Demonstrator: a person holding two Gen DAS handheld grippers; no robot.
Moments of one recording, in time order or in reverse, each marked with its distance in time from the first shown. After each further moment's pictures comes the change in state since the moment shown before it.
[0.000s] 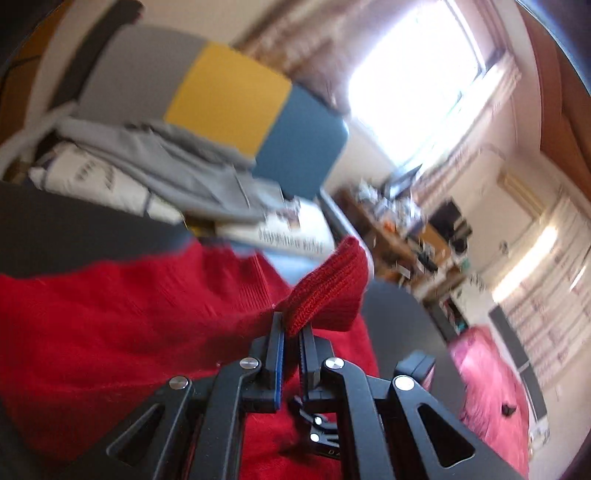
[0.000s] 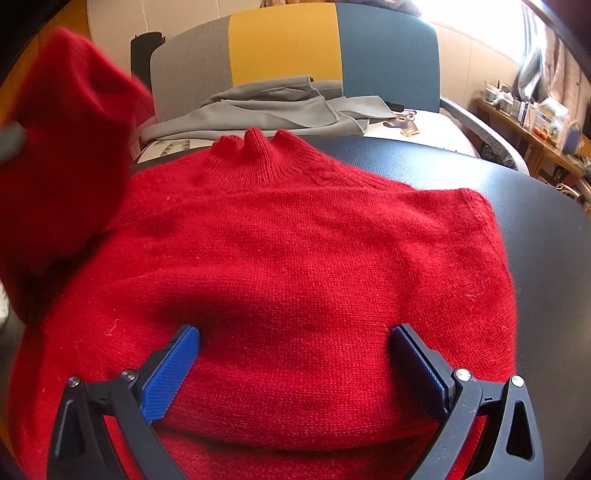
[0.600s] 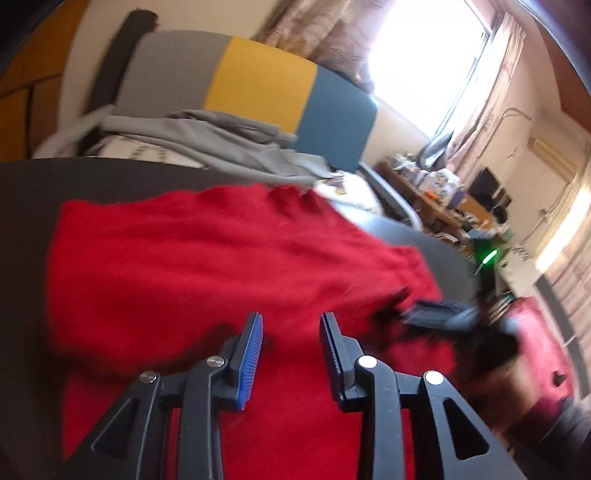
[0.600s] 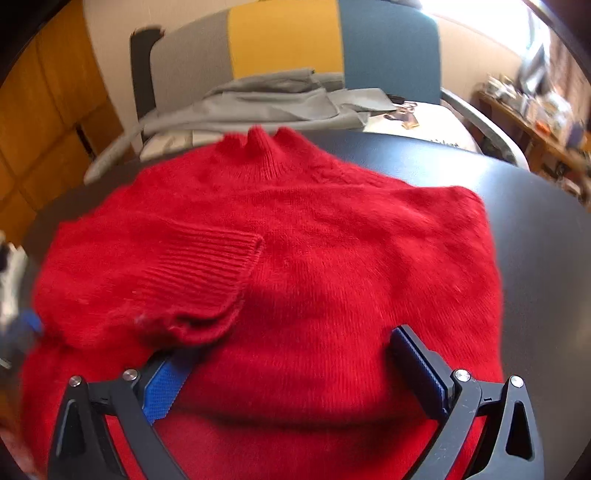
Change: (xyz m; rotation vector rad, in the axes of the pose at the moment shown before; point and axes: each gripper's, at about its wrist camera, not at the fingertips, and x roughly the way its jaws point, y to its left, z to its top) left arm -0.054 0.041 -0.102 0.065 -0.007 0.233; right arm -0.025 -0.003 -0.001 0.032 0.033 0.038
